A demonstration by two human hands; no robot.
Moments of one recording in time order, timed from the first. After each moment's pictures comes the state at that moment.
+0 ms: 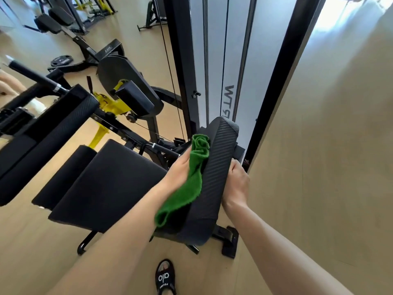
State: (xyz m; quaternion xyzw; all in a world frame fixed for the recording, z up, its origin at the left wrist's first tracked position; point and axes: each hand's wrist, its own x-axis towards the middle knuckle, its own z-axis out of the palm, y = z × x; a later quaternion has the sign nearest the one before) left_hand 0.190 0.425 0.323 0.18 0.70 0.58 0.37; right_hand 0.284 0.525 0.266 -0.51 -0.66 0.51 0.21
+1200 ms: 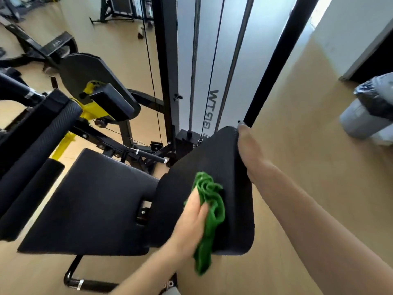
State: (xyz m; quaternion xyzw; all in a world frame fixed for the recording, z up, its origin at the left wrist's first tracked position) left_hand 0.213 0.340 0.290 0.26 0.64 0.60 0.41; right_hand 0.236 0.529 0.365 -0.54 -0.65 0.51 0.13
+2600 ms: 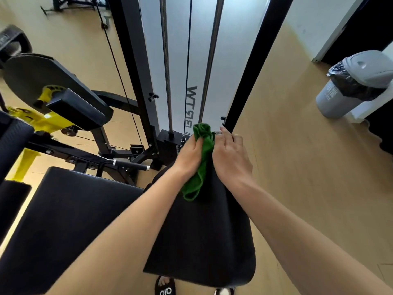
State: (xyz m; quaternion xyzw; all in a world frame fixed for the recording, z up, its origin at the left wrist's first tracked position) left_hand 0.108 0.508 0.308 0.32 0.68 0.52 0.40; right_hand 0.214 0.539 0.362 -0.55 -0.74 0.36 0.15
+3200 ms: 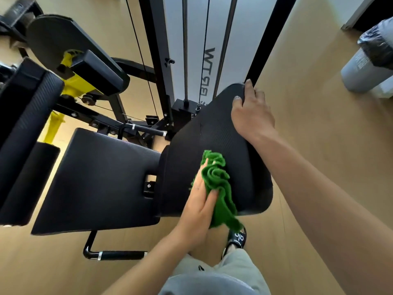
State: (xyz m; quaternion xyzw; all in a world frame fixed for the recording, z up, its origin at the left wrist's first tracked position) left_hand 0.223 0.293 0.261 0.33 0.64 0.56 0.41; right_hand 0.227 0.513 0.358 -0.54 -0.80 0.24 0.11
